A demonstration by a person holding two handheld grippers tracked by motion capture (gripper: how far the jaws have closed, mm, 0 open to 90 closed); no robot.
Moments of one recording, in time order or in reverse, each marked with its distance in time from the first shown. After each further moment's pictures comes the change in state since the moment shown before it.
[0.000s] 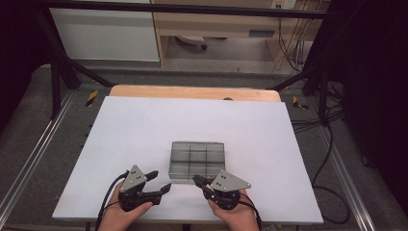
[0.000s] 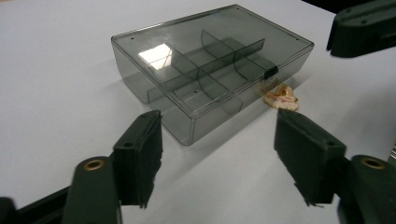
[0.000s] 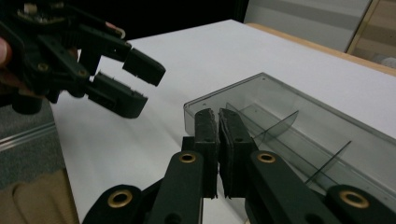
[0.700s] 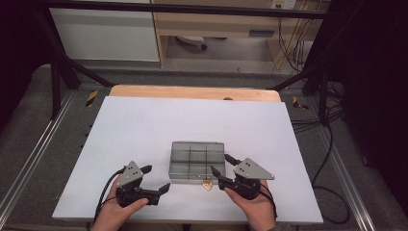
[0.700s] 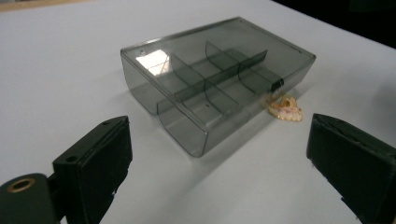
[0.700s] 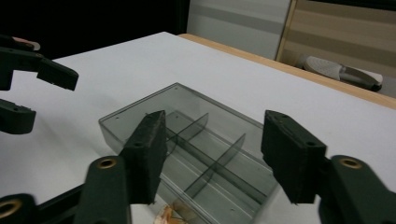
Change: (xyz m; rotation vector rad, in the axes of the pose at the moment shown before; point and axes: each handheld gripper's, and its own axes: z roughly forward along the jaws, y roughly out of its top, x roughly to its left) left arm 0.012 0.004 0.000 -0.022 -0.019 -0.003; right arm -0.042 0.009 -0.032 -0.038 -0.223 0.063
